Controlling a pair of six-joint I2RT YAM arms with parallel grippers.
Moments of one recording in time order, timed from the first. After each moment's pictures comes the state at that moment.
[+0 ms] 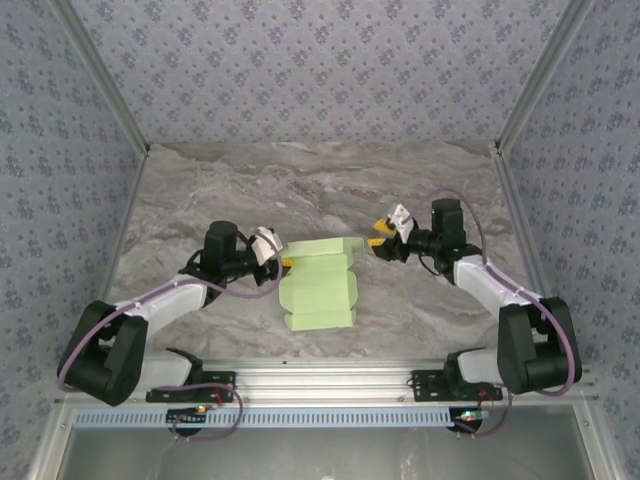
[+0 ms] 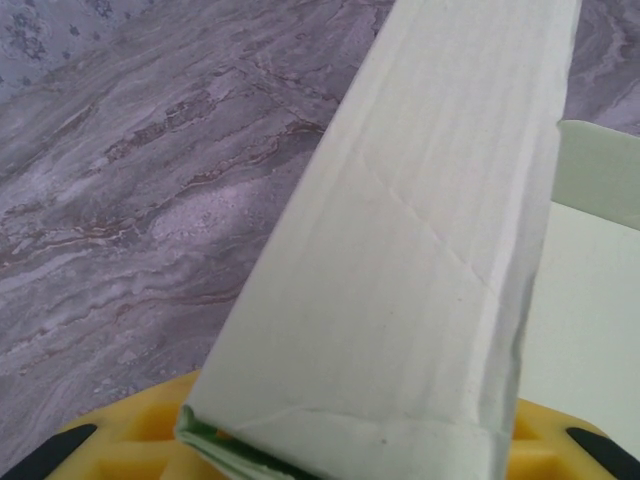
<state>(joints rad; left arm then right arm) -0.41 1.28 0.52 0.22 0.63 0.44 0.21 1.33 0.67 0.07 -0.81 -0.56</state>
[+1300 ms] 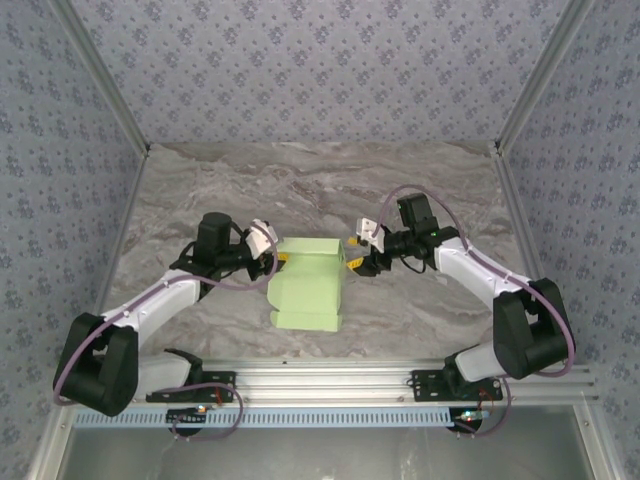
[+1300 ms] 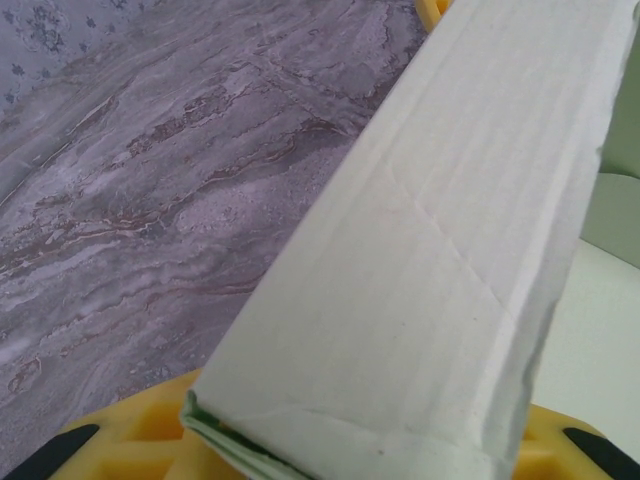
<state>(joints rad) -0.38 1.23 0.61 0.03 0.64 0.48 0.37 1.42 0.86 -0.31 -0.83 -0.84</state>
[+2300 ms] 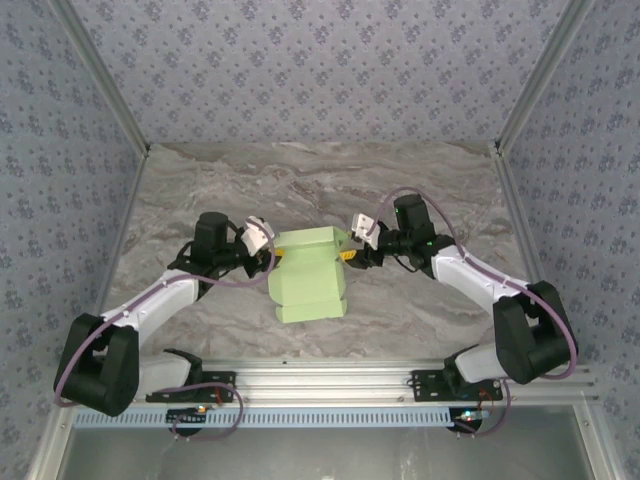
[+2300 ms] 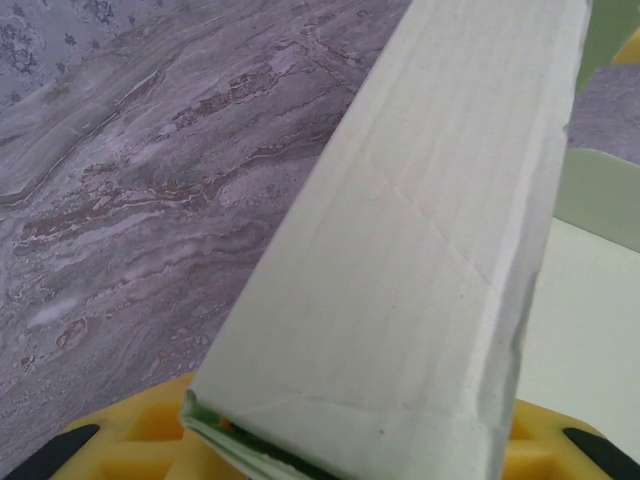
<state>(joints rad) -0.35 1.22 0.60 0.04 0.58 0.45 0.42 1.40 0.79 -0.03 -0.73 -0.69</state>
